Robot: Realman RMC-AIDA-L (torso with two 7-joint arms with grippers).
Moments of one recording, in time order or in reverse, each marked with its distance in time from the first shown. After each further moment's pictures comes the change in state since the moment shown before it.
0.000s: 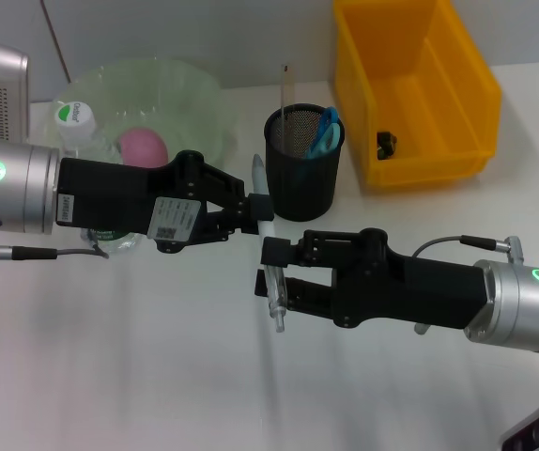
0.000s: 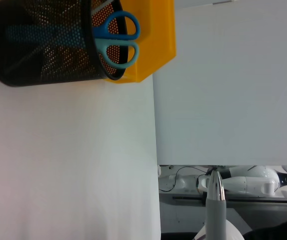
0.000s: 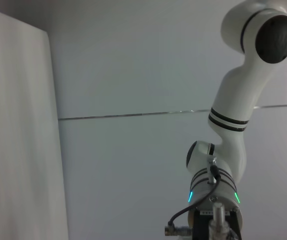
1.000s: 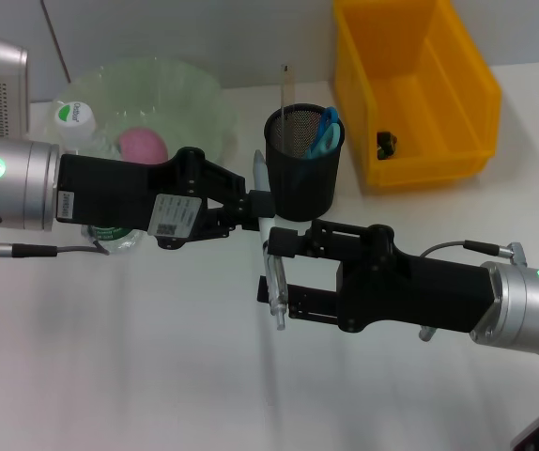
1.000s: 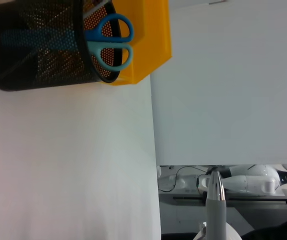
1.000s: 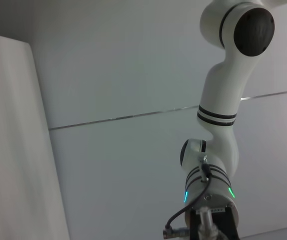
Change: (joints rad) left arm 0.002 -0.005 0.000 0.022 -0.002 0.004 0.002; right arm -0.011 0.000 0.010 -0.002 0.000 -0.017 0.089
